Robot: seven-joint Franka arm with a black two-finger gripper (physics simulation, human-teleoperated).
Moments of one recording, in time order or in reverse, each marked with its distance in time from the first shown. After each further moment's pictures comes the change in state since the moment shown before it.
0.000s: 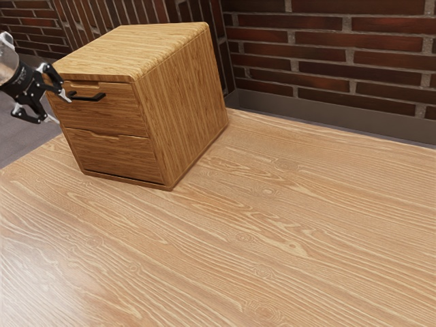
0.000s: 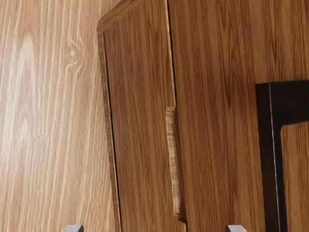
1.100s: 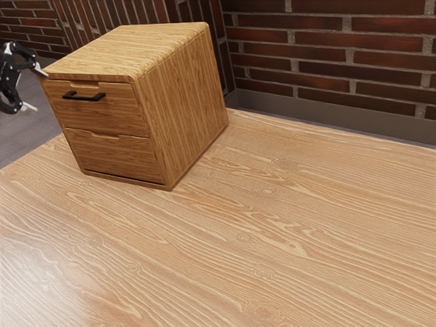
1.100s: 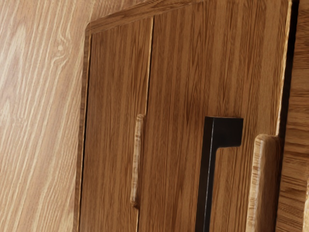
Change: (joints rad) arm -0.002 -0.079 0.049 -0.012 -0.079 0.021 -0.093
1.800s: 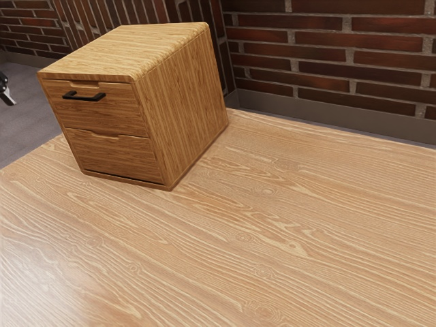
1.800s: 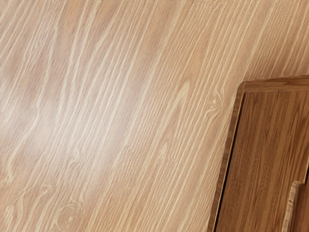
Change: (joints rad) arm 0.004 0.006 0.074 0.113 0.243 -0.370 -0.184
